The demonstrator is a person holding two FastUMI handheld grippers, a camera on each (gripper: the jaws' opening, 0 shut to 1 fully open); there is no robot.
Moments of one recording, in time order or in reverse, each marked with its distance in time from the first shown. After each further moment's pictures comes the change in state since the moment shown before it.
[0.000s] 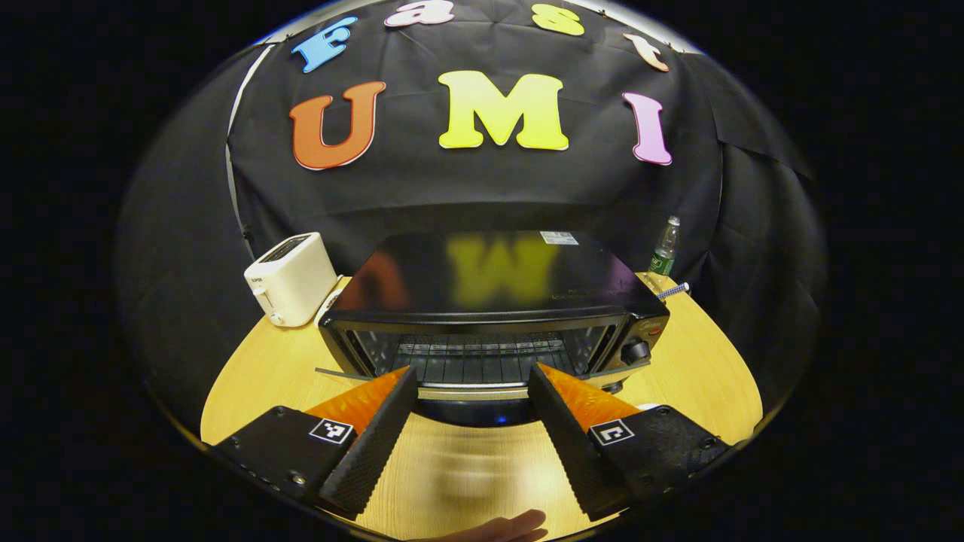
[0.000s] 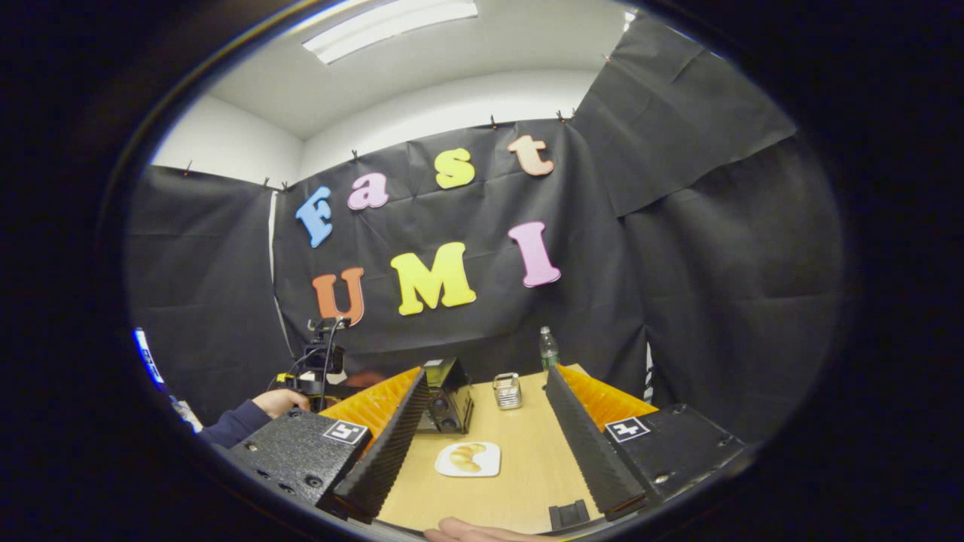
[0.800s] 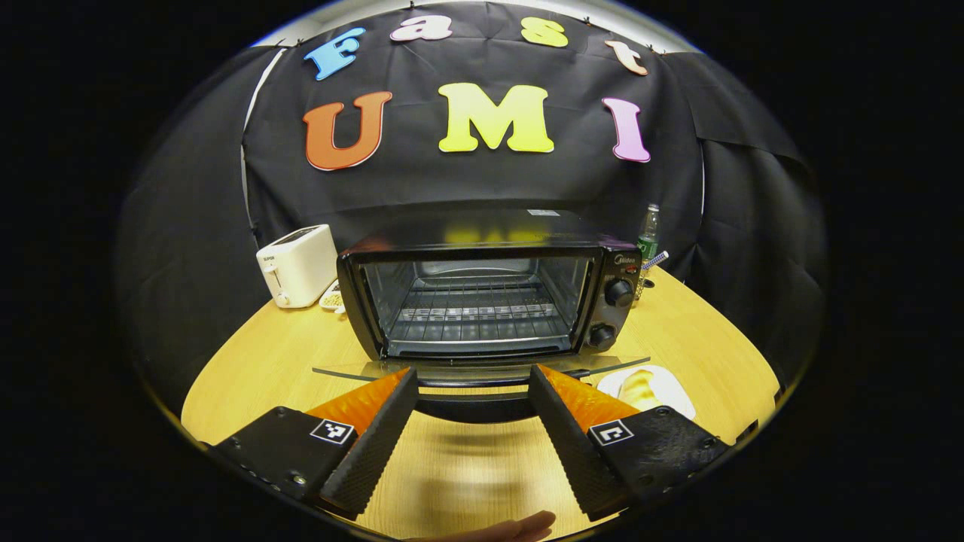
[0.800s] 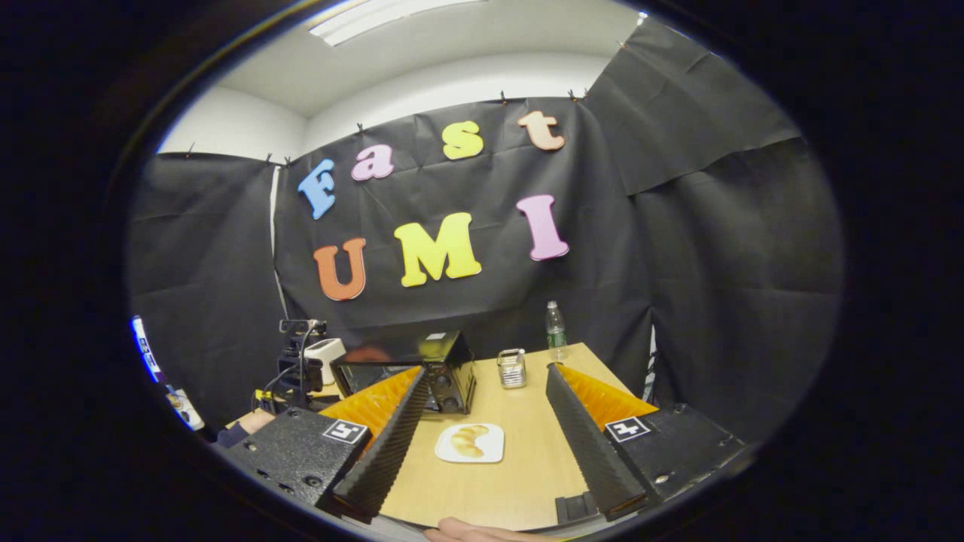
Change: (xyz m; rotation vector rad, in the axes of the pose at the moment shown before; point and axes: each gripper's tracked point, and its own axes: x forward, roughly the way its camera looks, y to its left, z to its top) left arm -0.035 -0.001 -0.075 0.015 -0.094 -0.007; right arm 0.022 0.011 -0.041 -0.024 0.109 0.011
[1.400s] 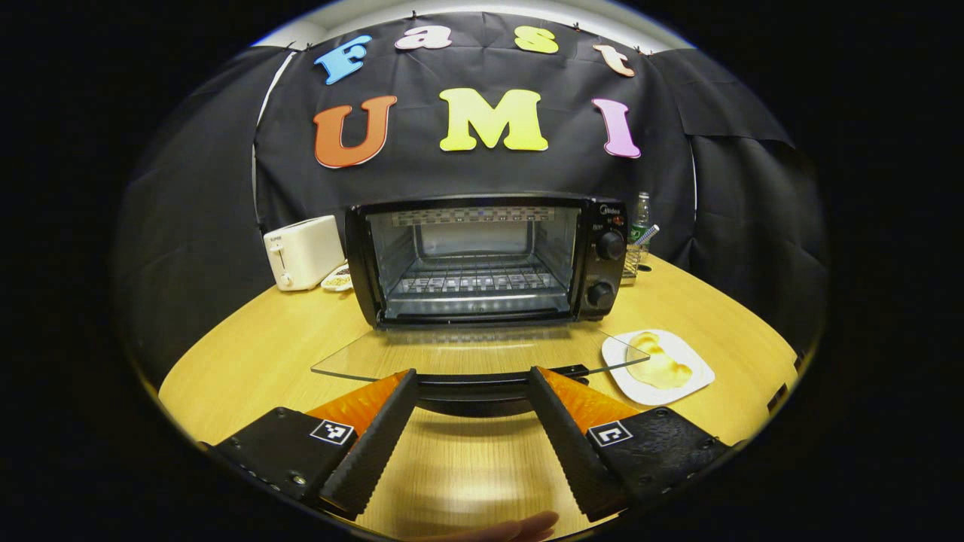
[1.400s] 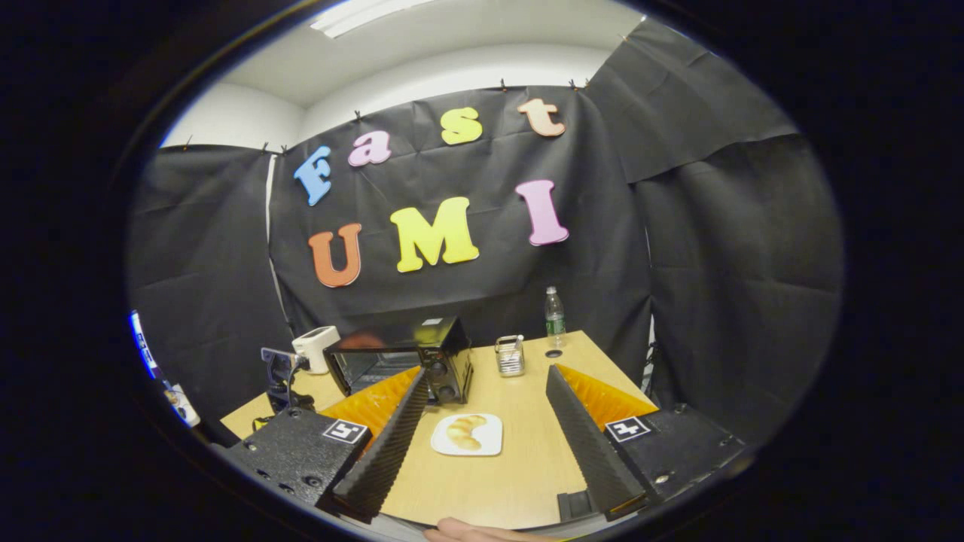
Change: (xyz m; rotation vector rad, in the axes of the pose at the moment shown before) left arm 0.002 -0.003 -0.069 0.013 -0.046 0.006; right arm 0.016 -0.002 -0.023 -0.004 0.048 -0.025
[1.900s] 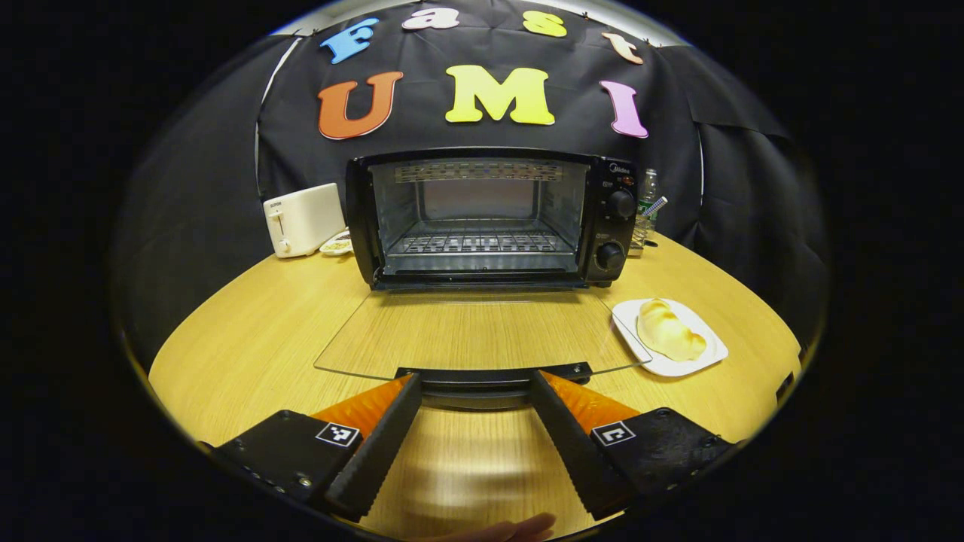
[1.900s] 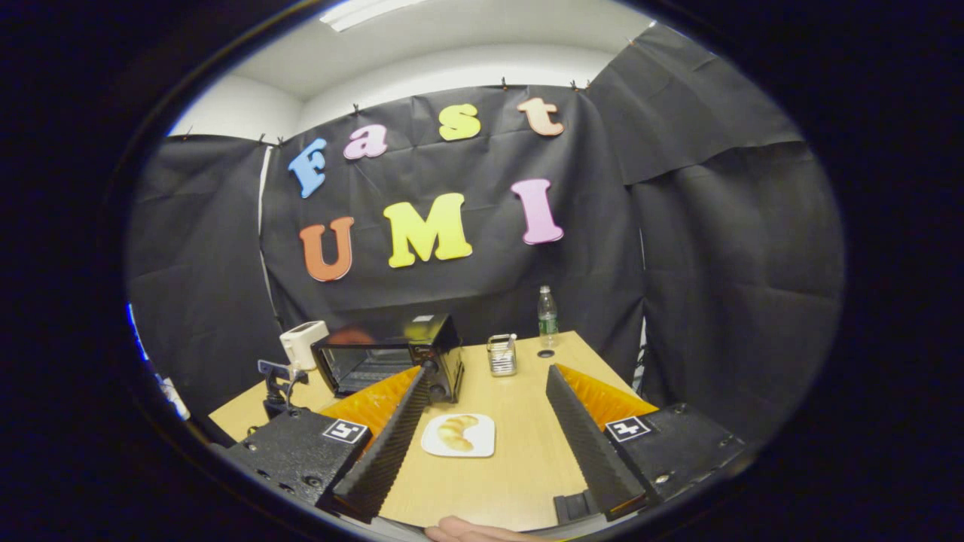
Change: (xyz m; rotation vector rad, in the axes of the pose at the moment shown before) left arm -0.003 0.009 -0.020 -0.021 0.073 0.032; right arm 0.018 0.005 -0.006 -0.037 -0.008 -0.032
